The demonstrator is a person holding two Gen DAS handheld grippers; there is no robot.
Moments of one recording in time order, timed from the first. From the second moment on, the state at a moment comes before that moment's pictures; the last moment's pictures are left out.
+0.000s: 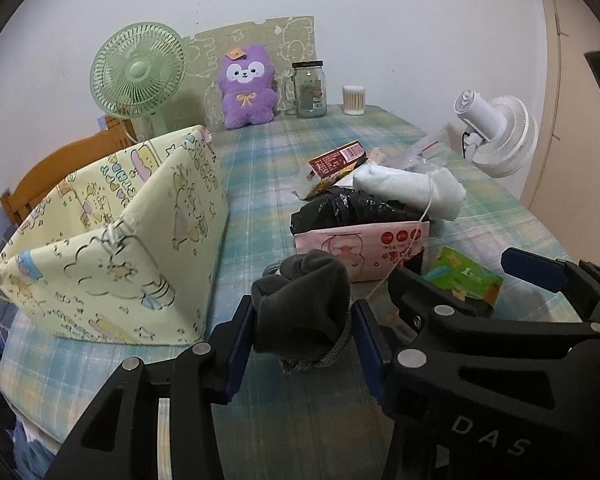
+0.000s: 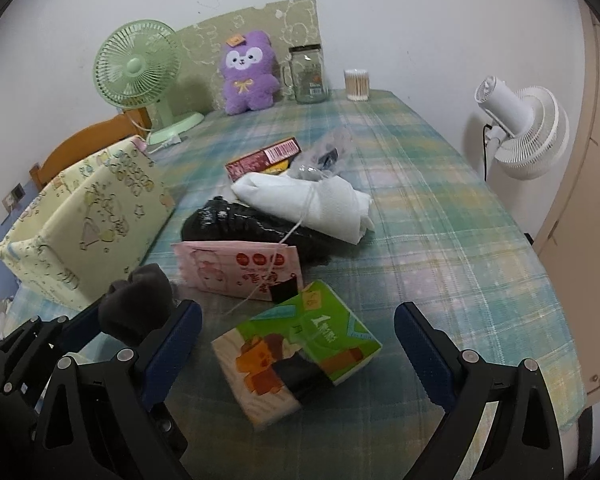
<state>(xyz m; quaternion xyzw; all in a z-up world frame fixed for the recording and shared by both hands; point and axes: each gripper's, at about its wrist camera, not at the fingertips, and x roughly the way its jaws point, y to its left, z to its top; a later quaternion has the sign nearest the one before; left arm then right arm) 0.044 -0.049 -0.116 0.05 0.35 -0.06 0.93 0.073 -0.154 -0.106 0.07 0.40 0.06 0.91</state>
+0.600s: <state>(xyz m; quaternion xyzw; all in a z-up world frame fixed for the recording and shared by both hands) 0.061 -0.046 -0.136 0.04 0.39 -0.08 0.92 0.082 -0.142 -0.120 0.07 0.41 0.05 0.91</state>
